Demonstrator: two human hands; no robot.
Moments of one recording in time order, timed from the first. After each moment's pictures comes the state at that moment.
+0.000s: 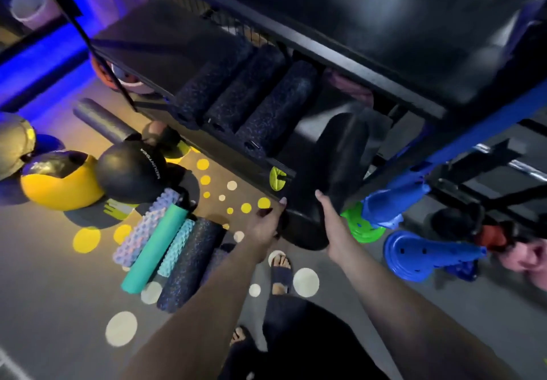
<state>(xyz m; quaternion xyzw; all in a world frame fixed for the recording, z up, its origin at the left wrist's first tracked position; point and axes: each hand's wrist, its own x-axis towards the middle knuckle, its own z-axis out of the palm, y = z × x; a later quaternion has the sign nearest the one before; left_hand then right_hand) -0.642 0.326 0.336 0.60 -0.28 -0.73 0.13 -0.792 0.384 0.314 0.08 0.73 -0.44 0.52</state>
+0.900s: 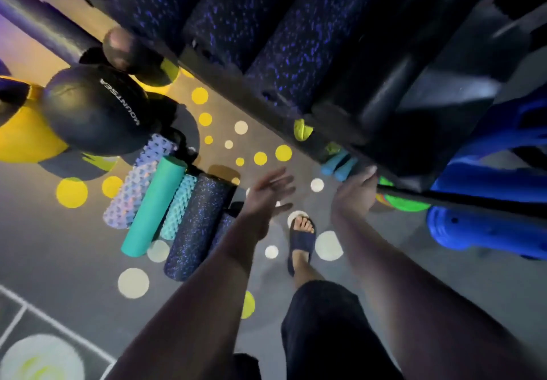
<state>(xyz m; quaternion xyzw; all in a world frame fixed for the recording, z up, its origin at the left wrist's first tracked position) -0.645 0.160 0.091 0.63 -0.20 -0.75 0.09 -0.799 0.204 0.061 0.10 0.91 -0.35 0.21</state>
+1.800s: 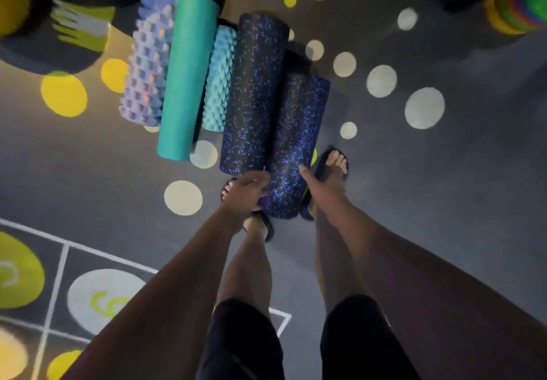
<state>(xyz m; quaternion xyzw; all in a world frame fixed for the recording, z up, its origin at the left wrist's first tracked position) -0.202 0.358 -0.120 0.65 -0.28 -0.69 -0.15 -0.356 0.458 -0.157 0.00 0.86 -0.11 0.50</state>
